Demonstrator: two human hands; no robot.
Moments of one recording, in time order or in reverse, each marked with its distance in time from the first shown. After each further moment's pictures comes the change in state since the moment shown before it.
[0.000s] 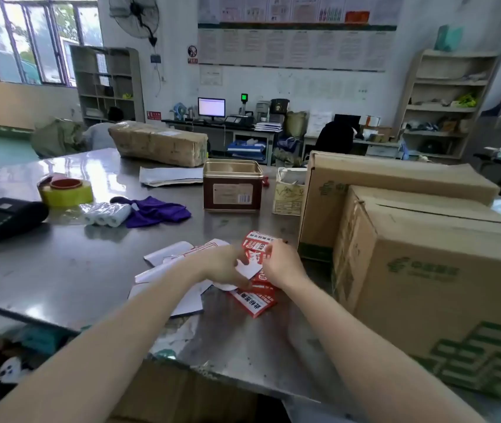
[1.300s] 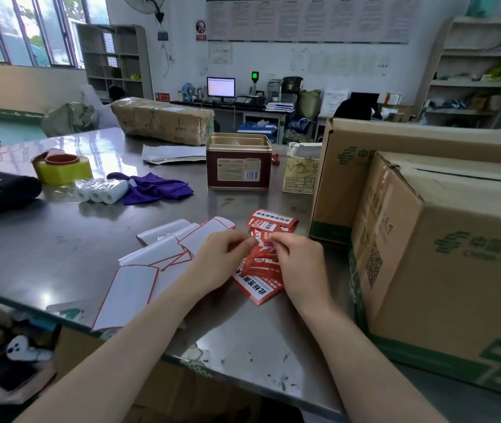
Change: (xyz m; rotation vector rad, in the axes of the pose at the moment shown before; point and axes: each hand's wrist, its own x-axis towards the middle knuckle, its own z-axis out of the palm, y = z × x) left_hand -0.002 -0.012 0.049 -0.459 0.512 0.168; right_hand -0.026 0.030 0.018 0.118 0.237 -0.270
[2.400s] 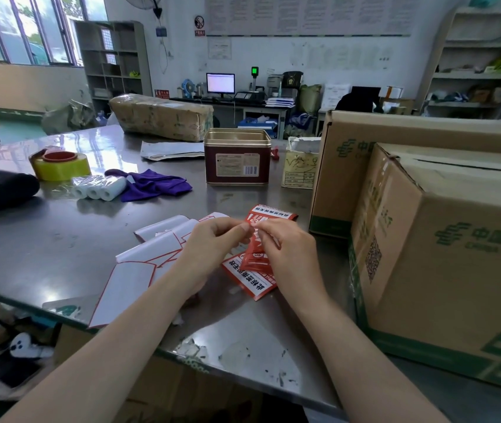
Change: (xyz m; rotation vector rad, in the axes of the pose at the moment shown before) left_hand -0.002 0.011 -0.004 -0.431 0.115 -0.169; right_hand -0.003 -0.015 -0.002 0.026 0.014 -0.139
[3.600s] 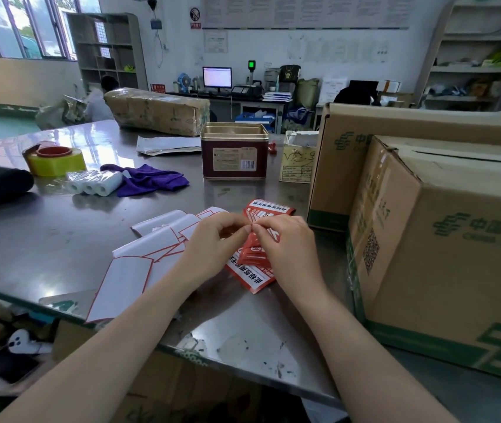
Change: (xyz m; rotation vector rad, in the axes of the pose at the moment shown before) left_hand 0.002 -0.011 -0.001 0.320 -0.047 0.316; right_hand 0.002 0.007 0.002 -0.055 0.016 0.022
